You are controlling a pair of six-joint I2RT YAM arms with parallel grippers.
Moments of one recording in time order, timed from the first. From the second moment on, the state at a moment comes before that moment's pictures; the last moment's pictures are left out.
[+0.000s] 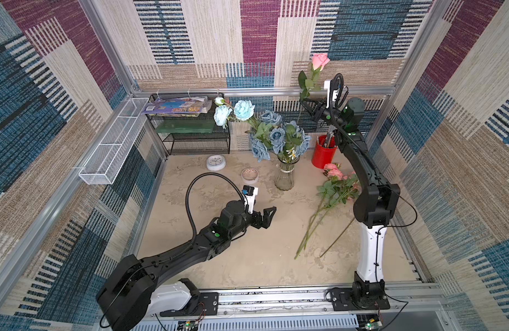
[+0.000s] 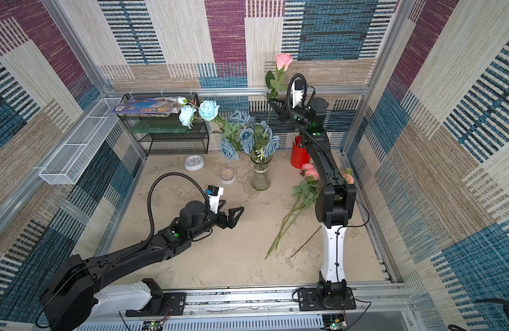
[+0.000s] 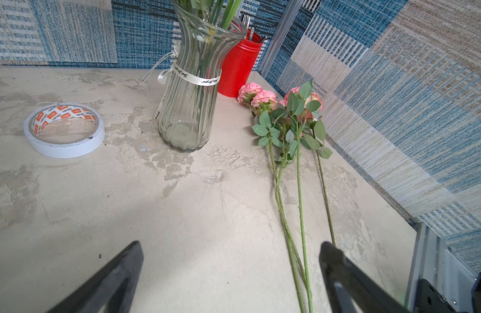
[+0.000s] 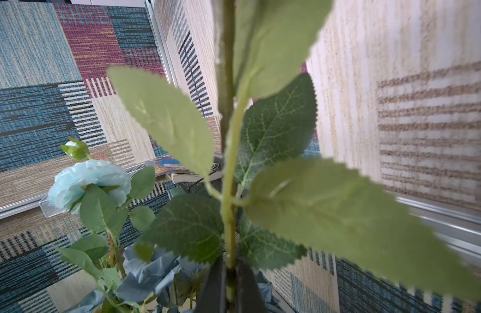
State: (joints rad) left arm -0.75 1.23 0.62 0.29 0.01 -0.37; right arm 0.08 2.19 2.27 0.26 -0.83 0.43
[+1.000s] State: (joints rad) left arm -0.75 1.12 0.57 0.24 0.06 -0.41; right arm 0.19 1.81 2.26 -0.12 -0.01 0.11
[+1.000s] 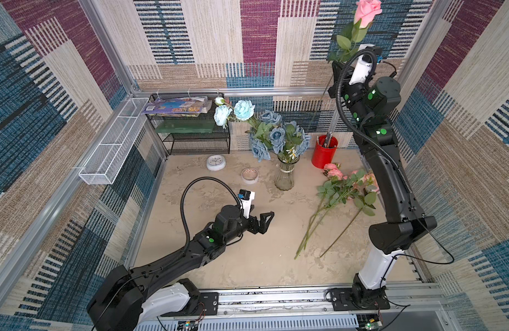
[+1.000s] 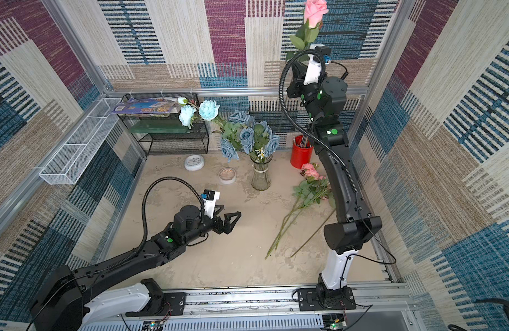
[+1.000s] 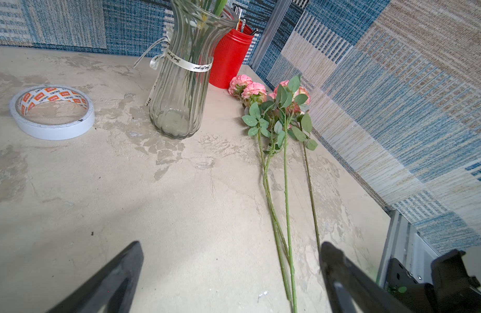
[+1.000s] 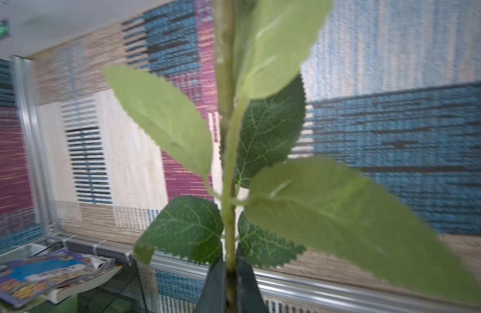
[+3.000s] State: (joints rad) left arm -0.51 0.90 0.65 -0.30 -0.54 -0.32; right arm -0.08 1.28 0.81 -0.24 -0.20 0.60
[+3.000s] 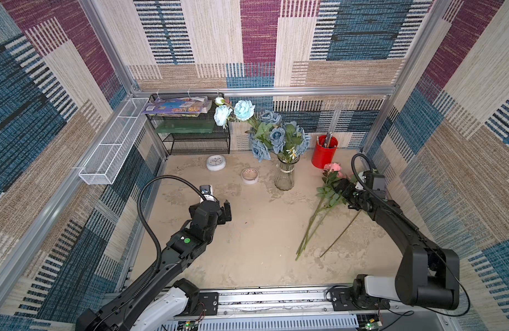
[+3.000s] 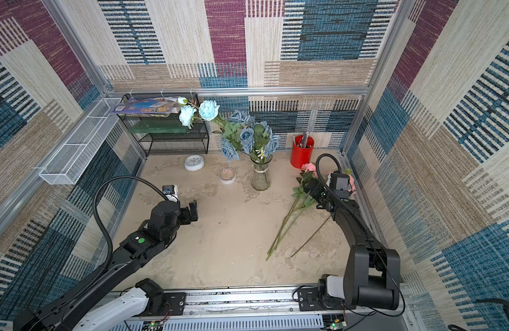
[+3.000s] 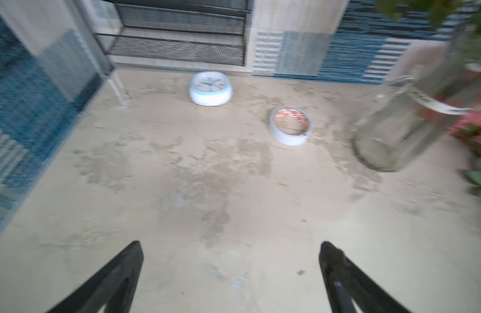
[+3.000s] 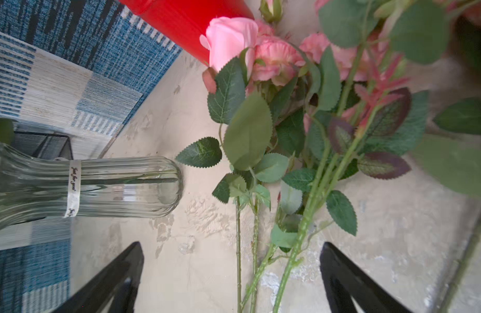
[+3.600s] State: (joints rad) left arm 0.00 1.48 0.65 0.10 -0.34 -0.14; right arm 0.07 1.20 0.33 0.55 0.57 0.31
